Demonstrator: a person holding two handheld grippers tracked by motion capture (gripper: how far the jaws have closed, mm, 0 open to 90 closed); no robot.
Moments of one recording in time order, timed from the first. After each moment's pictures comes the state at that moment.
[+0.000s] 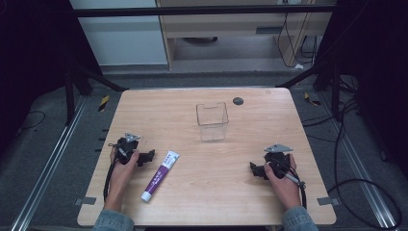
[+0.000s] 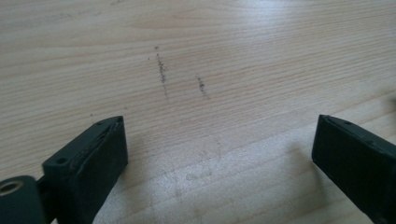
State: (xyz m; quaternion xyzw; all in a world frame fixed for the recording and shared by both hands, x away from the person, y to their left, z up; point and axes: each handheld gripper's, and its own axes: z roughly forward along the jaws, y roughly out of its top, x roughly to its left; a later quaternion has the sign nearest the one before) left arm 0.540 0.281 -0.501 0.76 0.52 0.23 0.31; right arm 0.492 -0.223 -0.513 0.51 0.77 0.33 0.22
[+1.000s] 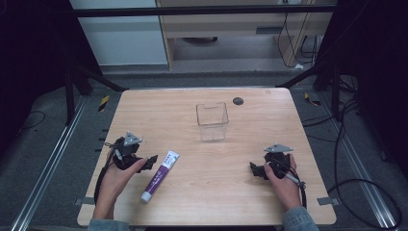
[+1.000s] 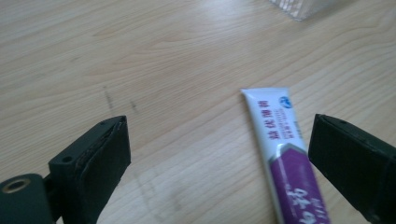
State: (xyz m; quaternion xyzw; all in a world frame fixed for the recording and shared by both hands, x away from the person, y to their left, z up) left arm 0.491 0.256 -0.431 0.81 0.44 0.21 0.33; right arm 0.492 -0.223 -0.513 0.51 0.77 0.33 0.22
